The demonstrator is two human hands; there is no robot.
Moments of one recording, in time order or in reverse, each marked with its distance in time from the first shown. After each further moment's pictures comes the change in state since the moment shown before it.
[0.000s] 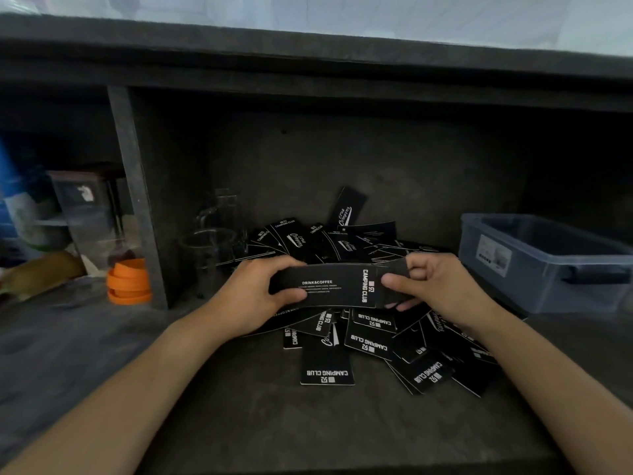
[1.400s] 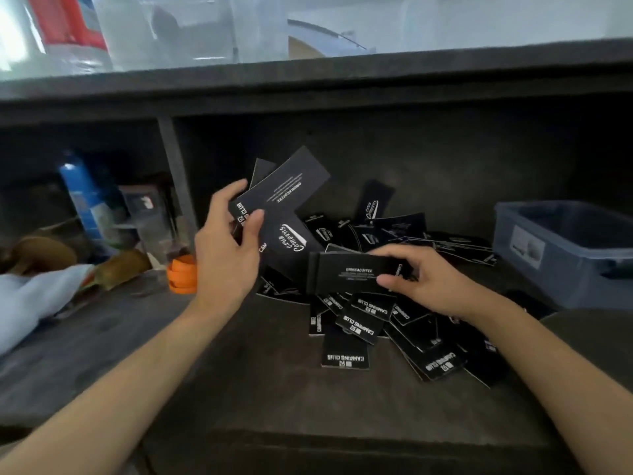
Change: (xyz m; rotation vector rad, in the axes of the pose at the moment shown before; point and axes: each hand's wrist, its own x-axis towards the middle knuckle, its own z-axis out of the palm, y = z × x) left_hand -0.017 0.036 -0.049 -0.104 0.759 -0.078; right_hand 0.018 -0.010 0.010 -0.304 -0.259 -0.347
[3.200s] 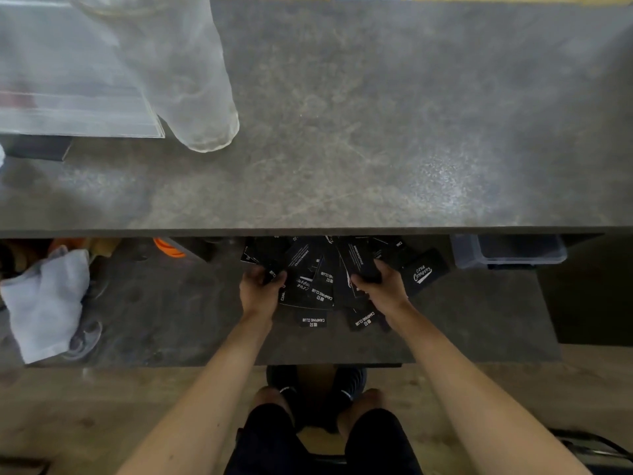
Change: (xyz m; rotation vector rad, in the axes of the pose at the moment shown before) left_hand -0.030 0.020 0.039 -0.001 -0.330 -1.433; right_hand -0.021 -0.036 -0.005 0.460 0.187 1.184
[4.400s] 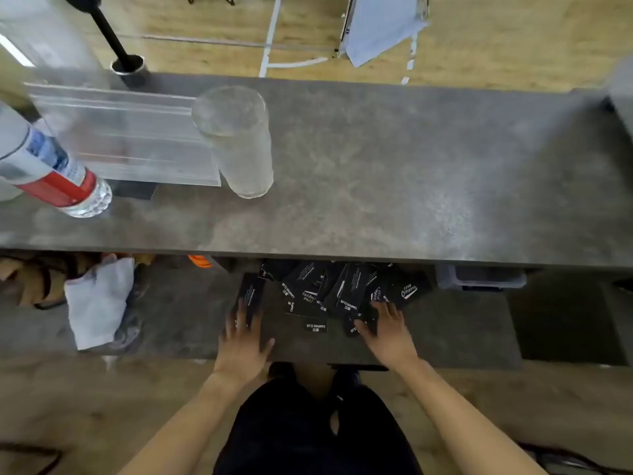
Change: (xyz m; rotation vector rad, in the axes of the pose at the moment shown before) left_hand -0.081 -0.010 -0.095 1.330 -0.171 0.445; right_hand -0.099 -0.033 -0.028 -0.807 -0.008 -0.129
